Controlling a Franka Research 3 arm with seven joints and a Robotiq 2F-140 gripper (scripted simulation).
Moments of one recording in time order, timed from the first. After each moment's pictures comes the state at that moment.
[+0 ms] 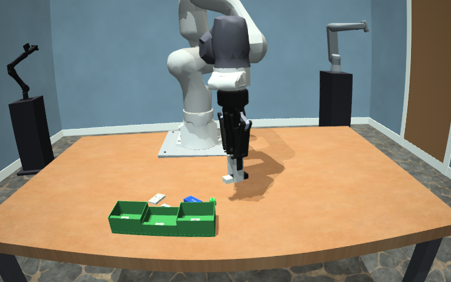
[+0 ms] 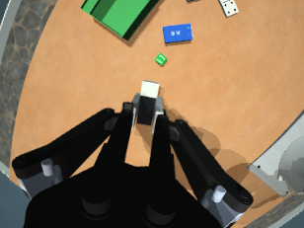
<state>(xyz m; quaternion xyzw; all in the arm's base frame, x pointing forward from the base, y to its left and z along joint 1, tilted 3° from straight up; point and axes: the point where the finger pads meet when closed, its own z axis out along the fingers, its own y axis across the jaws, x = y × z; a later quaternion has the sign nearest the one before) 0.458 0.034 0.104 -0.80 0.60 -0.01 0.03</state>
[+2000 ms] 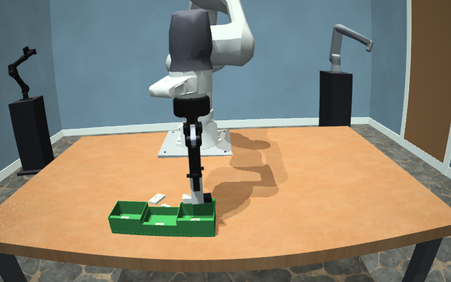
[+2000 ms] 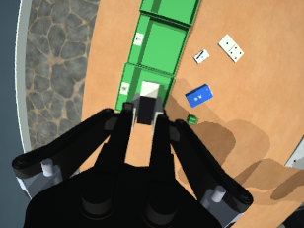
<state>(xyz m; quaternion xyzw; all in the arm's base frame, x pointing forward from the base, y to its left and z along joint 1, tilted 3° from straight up) 0.555 -0.080 0.114 -0.67 0.74 -0.02 0.03</state>
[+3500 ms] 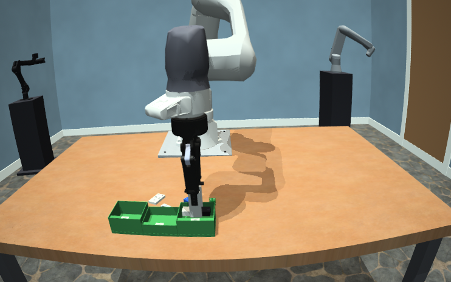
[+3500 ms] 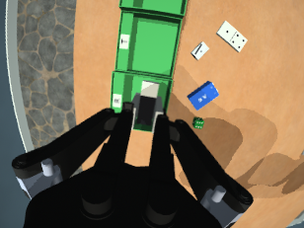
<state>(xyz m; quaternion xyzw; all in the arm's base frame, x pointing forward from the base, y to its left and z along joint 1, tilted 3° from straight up) 0.556 -0.084 0.077 -0.62 0.79 0.00 0.02</state>
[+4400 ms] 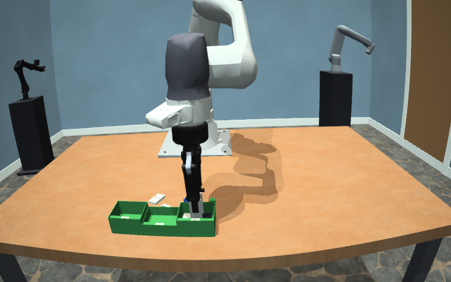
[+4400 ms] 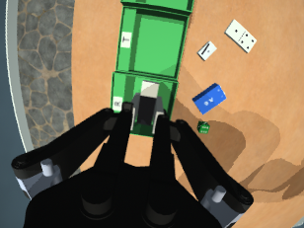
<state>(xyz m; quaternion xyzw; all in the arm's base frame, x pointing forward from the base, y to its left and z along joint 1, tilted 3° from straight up) 0.561 -0.084 0.061 -0.62 0.78 -0.01 0.02</state>
